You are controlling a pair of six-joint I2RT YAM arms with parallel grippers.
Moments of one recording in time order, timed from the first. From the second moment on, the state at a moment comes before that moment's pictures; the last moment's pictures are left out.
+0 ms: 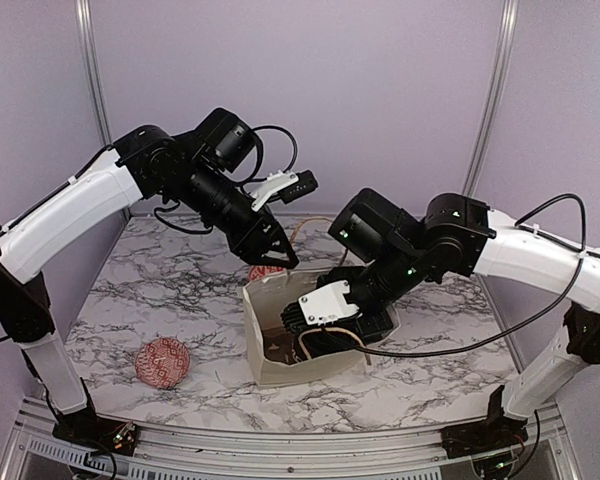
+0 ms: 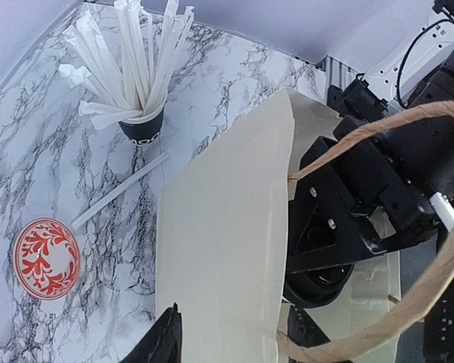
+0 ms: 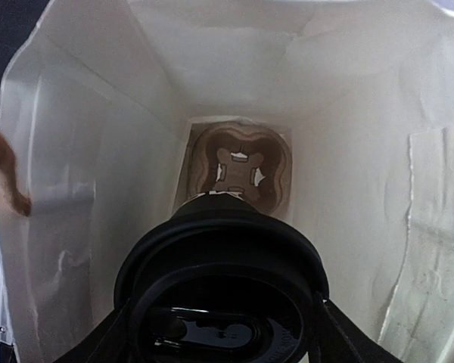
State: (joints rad) left arm -0.92 1.76 2.02 -1.14 0.41 0.14; right arm 1.16 1.52 1.58 -1.08 -0.09 -0.81
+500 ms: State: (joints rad) left arm -0.92 1.60 1.97 -1.05 0.38 0.16; right arm 1.21 1.47 1.53 -1.17 0.09 -0.90
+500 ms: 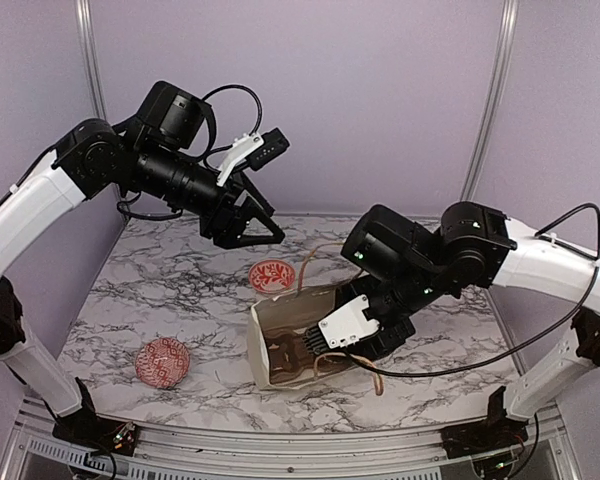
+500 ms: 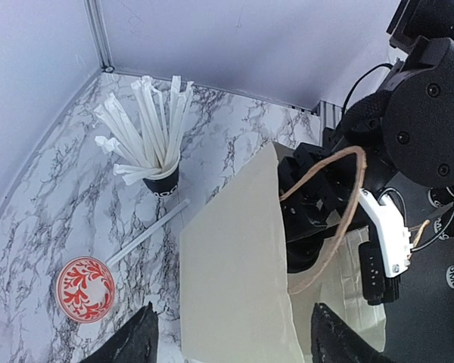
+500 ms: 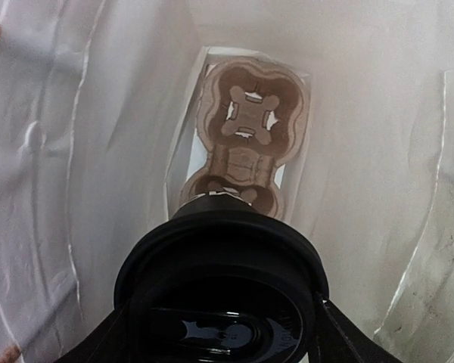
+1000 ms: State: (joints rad) left arm -0.80 1.67 1.55 -0.65 0.27 0.05; right arm 1.37 1.32 1.29 -1.12 0.22 -0.89
